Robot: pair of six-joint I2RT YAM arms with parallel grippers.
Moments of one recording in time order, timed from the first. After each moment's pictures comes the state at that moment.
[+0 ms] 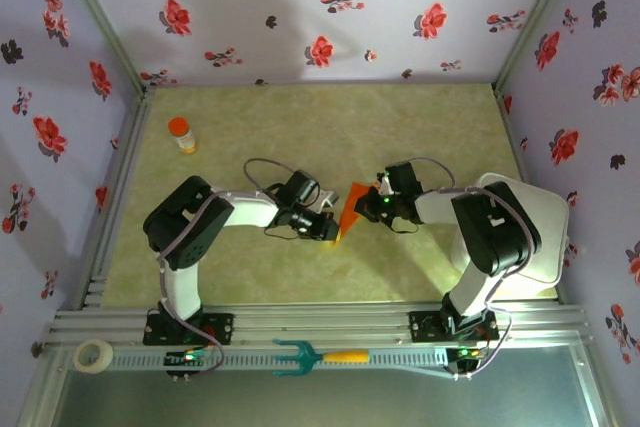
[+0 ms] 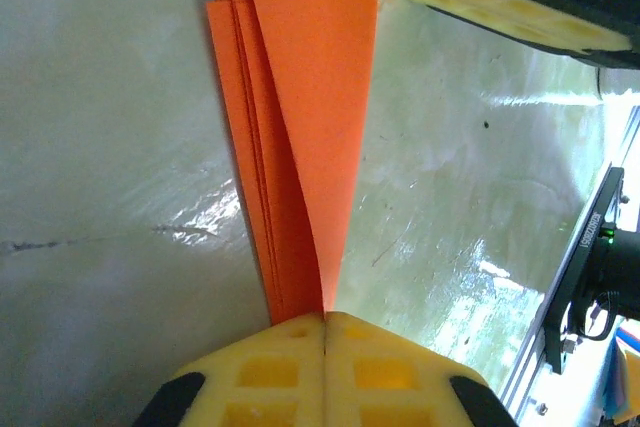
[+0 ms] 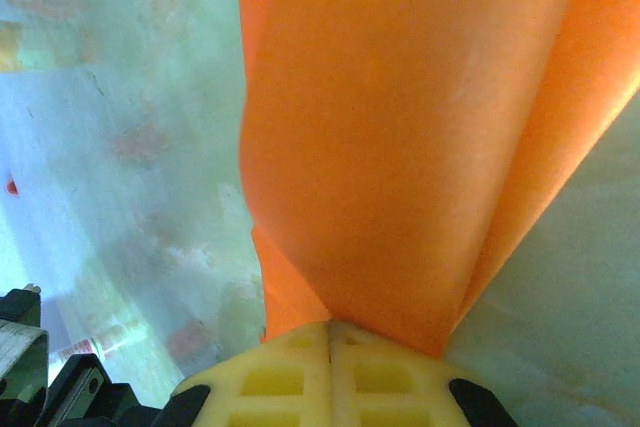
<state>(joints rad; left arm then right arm) -0.79 1.90 0.93 -0.04 0.64 -0.56 0.39 1.70 0.67 0.09 -0.55 0.85</state>
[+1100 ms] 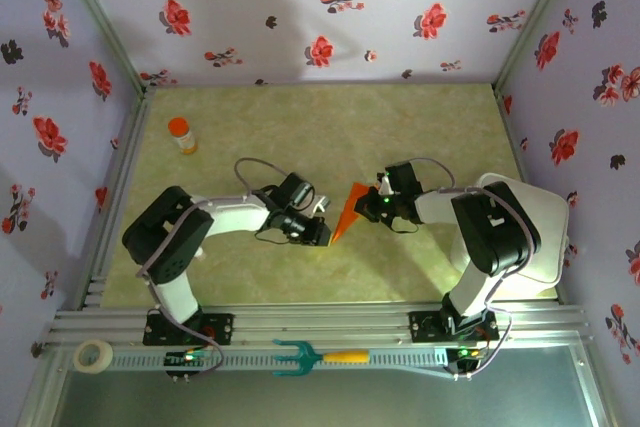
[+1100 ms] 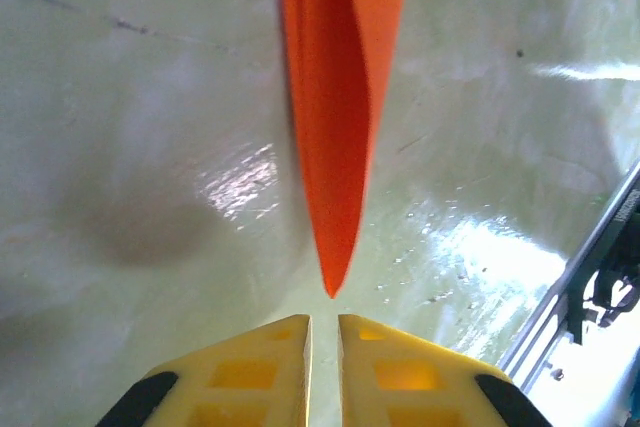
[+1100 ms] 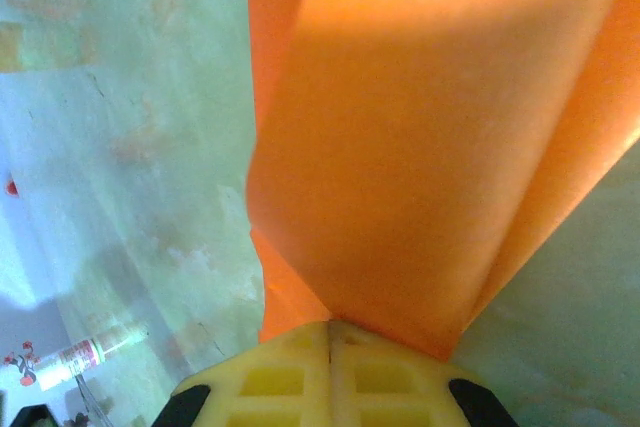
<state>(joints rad) -0.81 1.75 0.89 -0.21 0.55 -0.56 0.39 1.70 0.67 0.09 -0.55 0.85</state>
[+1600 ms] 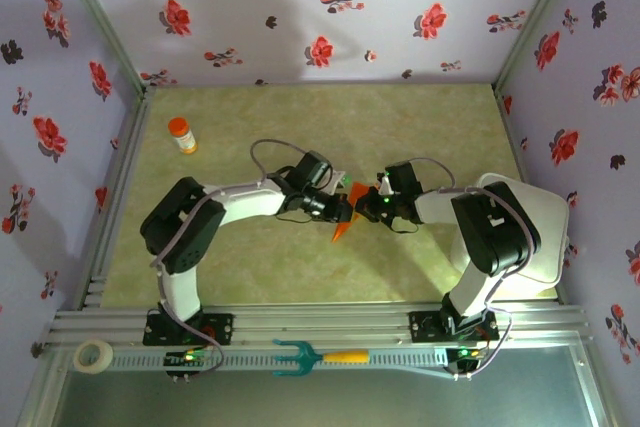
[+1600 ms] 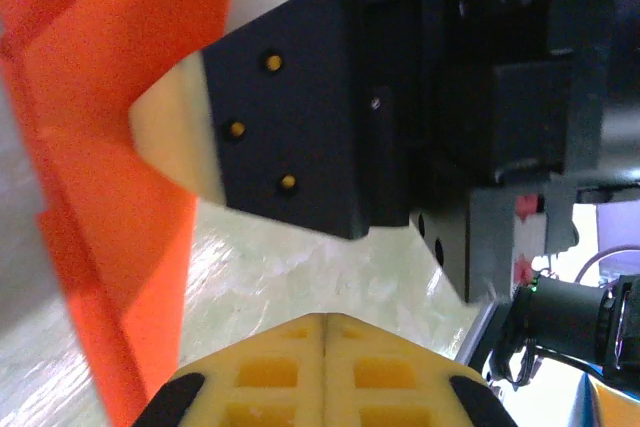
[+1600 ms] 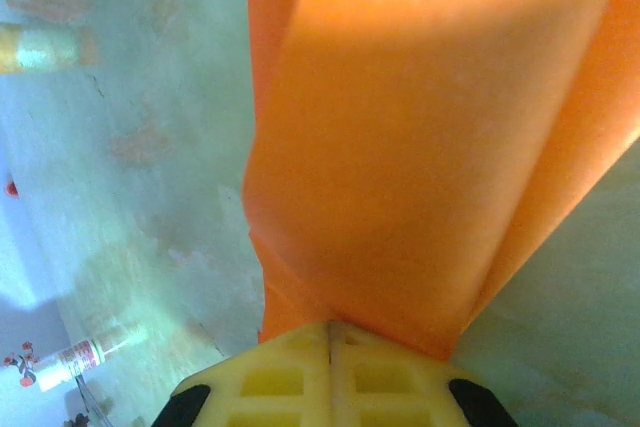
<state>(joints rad) -0.83 1.89 1.14 -0.15 0.60 -0.60 0.39 1.70 0.67 0.09 -0.55 0.85</state>
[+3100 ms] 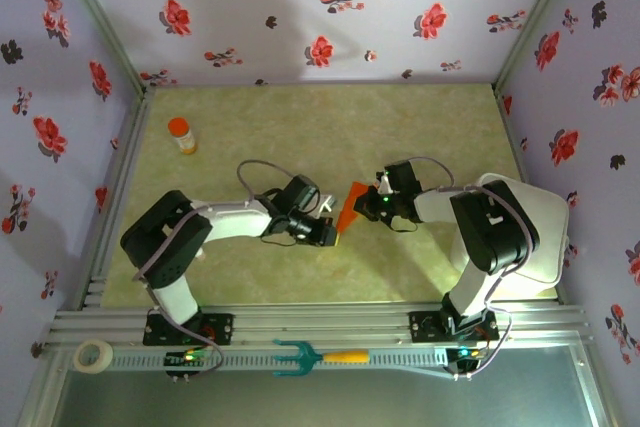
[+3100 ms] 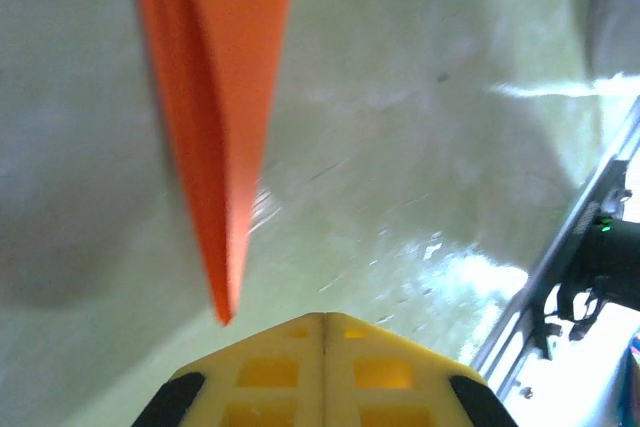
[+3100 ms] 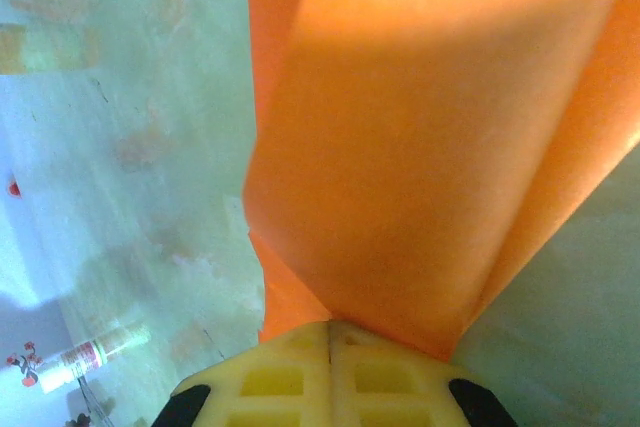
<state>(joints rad) -0.85 1.73 0.89 -0.10 0.53 -0.63 0.39 1.72 0.68 0.09 -0.55 0.85</state>
